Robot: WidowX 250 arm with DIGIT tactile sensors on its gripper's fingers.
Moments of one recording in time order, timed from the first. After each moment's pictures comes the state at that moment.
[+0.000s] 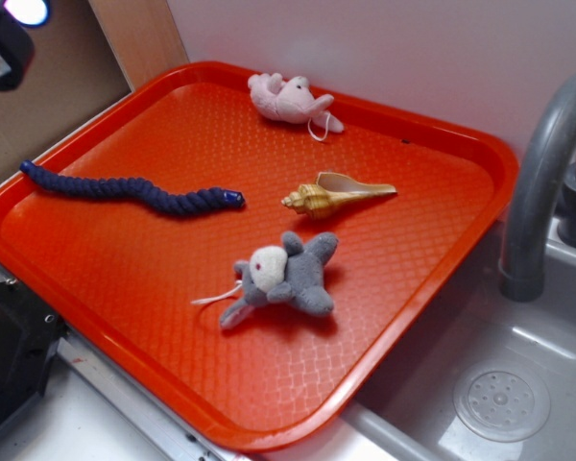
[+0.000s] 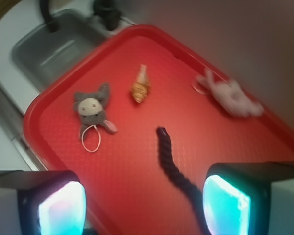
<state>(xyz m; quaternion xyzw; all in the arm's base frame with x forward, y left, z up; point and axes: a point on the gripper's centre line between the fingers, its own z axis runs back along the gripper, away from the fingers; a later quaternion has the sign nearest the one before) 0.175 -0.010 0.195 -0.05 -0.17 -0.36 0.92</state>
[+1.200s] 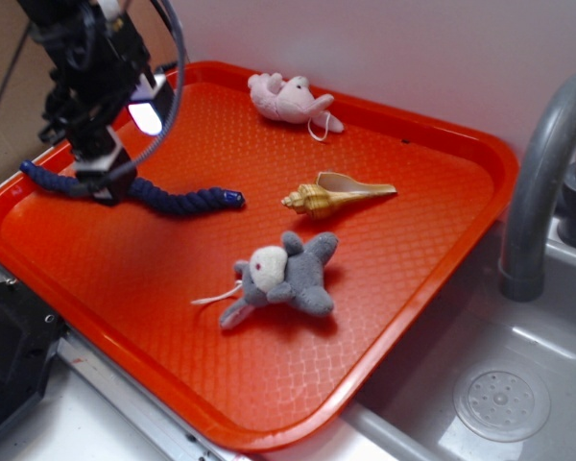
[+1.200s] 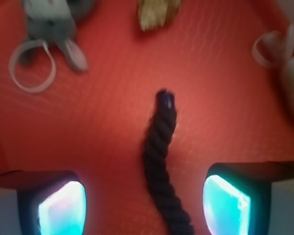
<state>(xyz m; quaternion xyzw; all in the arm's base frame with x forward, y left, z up) 0.204 -0.001 0.077 0.01 -0.06 -0.49 0.87</state>
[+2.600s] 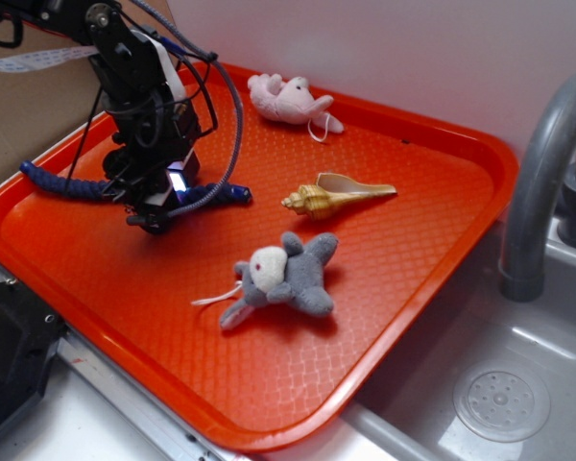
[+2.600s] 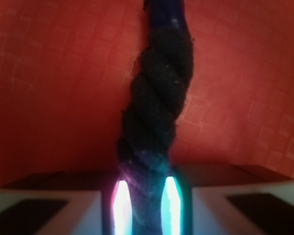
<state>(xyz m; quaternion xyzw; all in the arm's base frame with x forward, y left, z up) 0.213 0.000 0.016 0.03 -0.01 -0.50 0.86</state>
